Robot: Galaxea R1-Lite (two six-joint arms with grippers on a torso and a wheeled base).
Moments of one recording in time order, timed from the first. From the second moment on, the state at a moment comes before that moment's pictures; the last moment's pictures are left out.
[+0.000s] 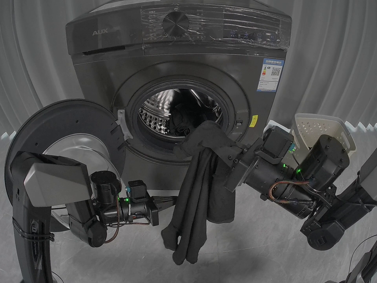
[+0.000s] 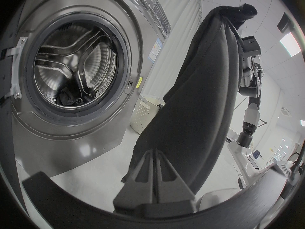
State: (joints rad) left arm -0.37 2.34 -0.59 -1.54 -0.74 -0.03; right arm 0.77 1.89 -0.63 -1.55 0.15 0.25
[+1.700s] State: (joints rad) left arm -0.34 2.26 -0.62 -1.55 -0.67 -0.09; right arm 0.74 1.87 -0.60 -1.55 0.15 0.25
